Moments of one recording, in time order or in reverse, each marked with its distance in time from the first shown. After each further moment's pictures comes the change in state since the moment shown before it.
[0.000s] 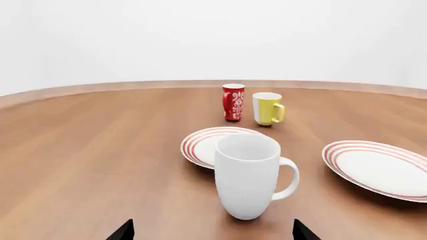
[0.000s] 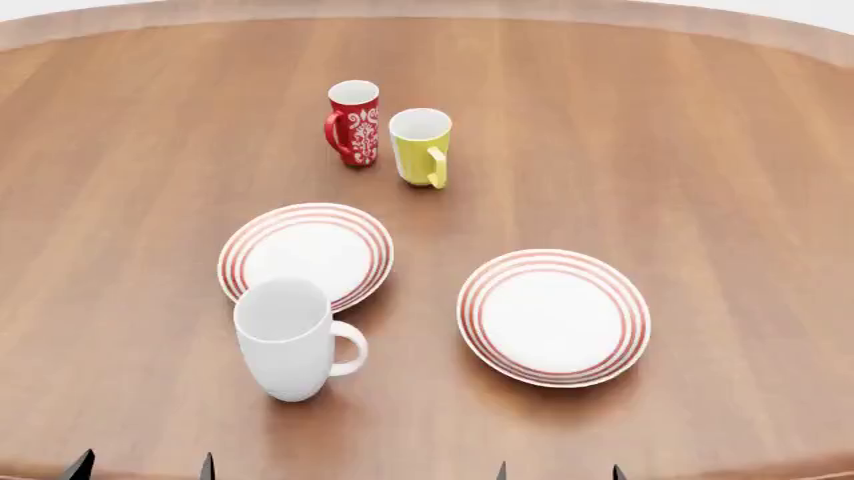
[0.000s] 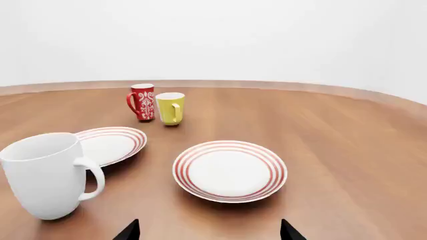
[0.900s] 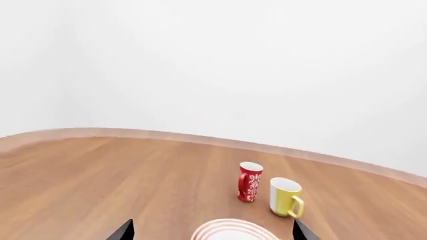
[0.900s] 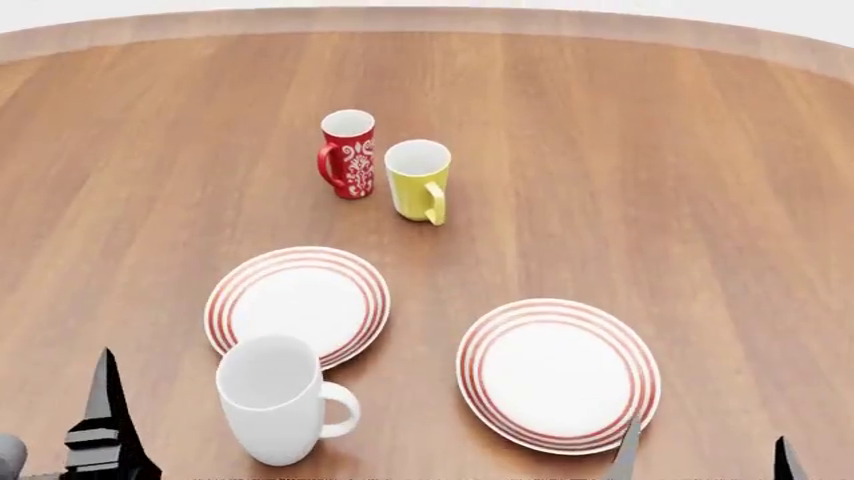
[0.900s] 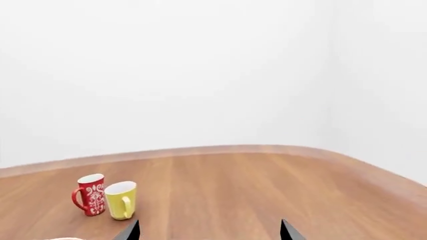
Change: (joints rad) left arm -0.016 -0.083 -0.039 0.502 -0.212 -0.340 -0.141; right arm -0.146 0.112 0.107 -0.538 0.169 0.181 0.136
